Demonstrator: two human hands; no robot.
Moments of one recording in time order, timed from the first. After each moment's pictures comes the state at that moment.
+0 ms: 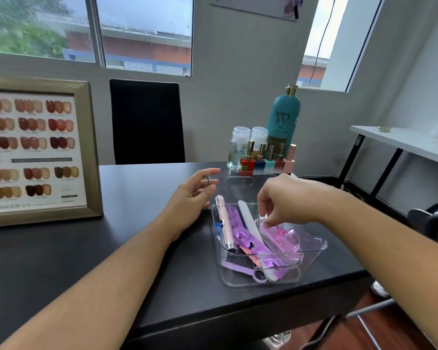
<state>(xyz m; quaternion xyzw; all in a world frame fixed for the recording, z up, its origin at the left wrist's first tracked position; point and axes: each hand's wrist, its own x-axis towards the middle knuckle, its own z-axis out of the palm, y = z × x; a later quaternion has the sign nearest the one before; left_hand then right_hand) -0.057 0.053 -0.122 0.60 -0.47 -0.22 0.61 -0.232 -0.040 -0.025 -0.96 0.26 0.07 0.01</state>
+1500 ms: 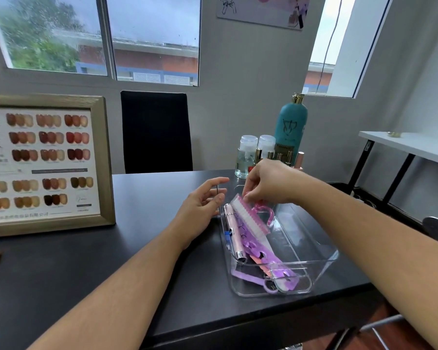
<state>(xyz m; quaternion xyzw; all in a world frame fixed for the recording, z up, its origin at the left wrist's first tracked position) -0.058 0.052 -0.122 0.59 -0.46 -0.22 0.62 -0.182 -0.056 -0.018 -0.94 0.28 -0.05 0.17</state>
